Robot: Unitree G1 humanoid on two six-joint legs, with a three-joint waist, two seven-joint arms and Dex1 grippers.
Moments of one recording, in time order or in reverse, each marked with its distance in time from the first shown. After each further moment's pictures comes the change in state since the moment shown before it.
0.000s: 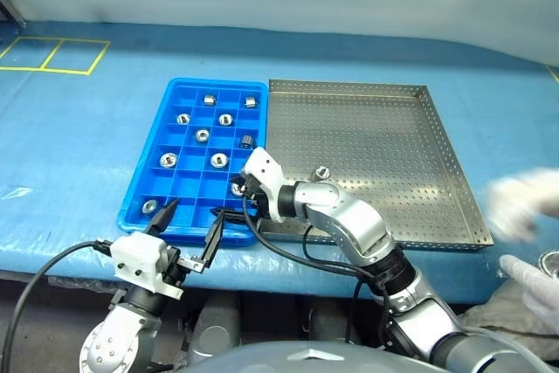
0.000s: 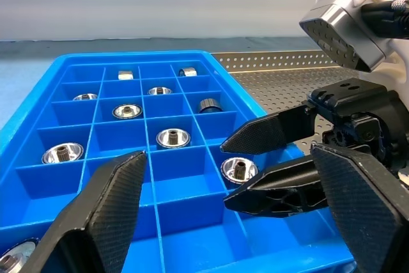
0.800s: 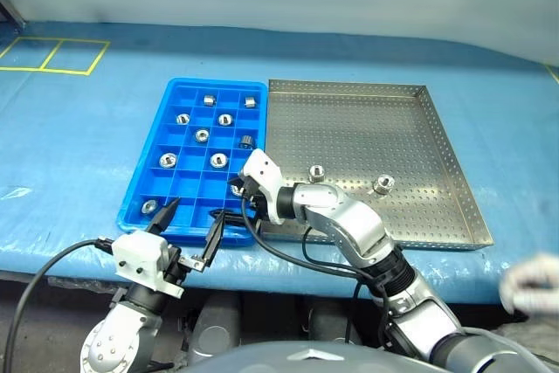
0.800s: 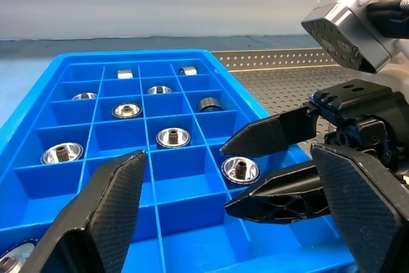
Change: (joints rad) left arm -0.010 0.000 -0.001 0.000 0.000 0.018 0.001; right arm 0.010 0.004 0.008 -0.009 0.001 0.002 0.000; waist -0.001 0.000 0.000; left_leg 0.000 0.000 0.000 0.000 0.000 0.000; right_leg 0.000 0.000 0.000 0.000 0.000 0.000
